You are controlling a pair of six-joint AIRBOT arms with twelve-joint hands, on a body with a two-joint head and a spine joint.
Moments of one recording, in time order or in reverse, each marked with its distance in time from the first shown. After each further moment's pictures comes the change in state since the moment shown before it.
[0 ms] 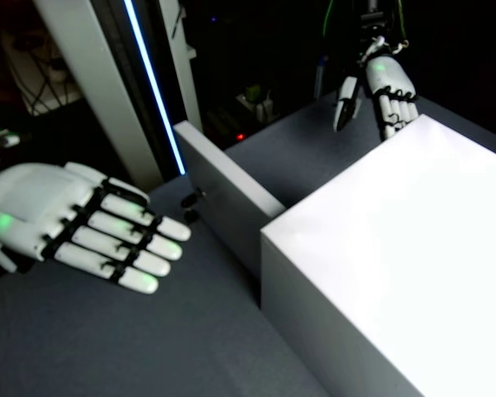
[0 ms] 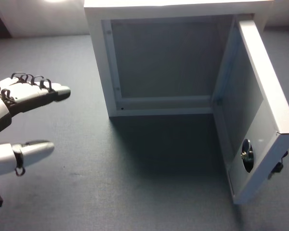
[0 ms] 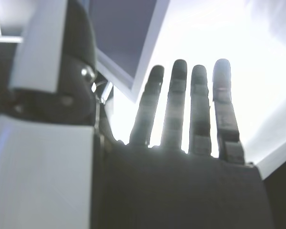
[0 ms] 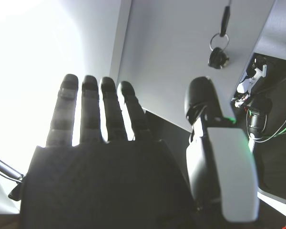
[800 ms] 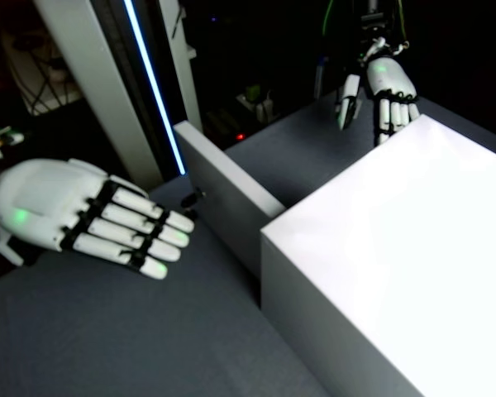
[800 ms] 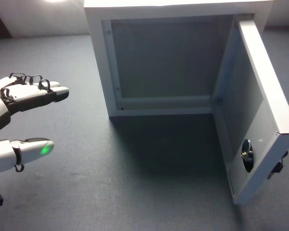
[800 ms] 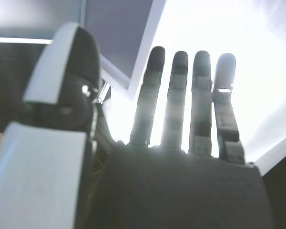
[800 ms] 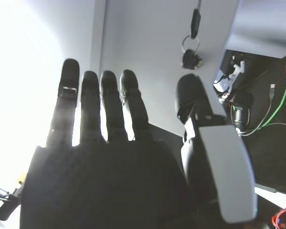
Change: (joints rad) left arm 0.002 -0.004 0.000 -0.024 -0.004 0.000; right arm 0.007 0.009 0.000 -0.139 -0.047 0.080
